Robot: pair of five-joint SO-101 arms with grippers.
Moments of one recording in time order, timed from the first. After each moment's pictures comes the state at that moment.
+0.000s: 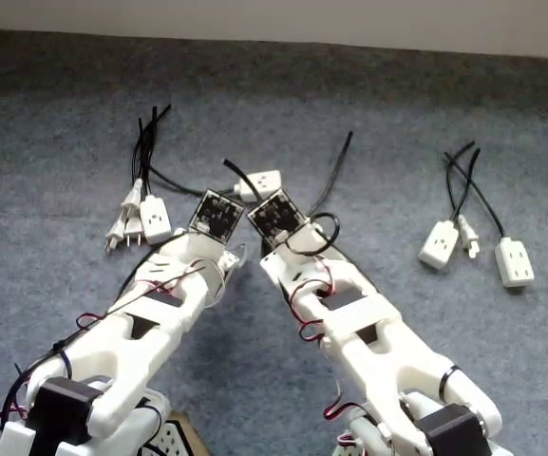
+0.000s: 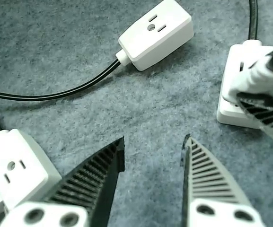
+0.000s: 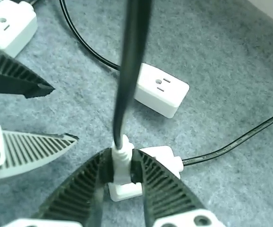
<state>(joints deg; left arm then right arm) 11.0 -18.5 75.6 -7.6 -10.6 -31.2 -18.1 67.9 -0.9 22.4</state>
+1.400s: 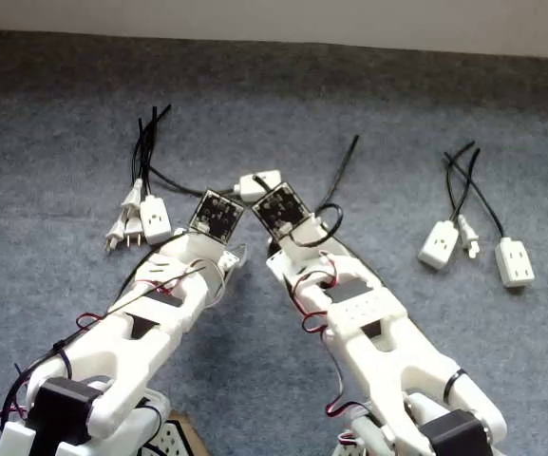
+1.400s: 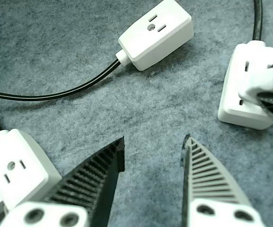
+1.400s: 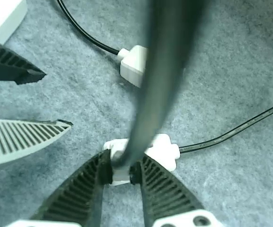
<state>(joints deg) 11.0 -18.5 75.6 -7.6 -10.6 -29.5 -19.3 65.4 10.9 22.7</state>
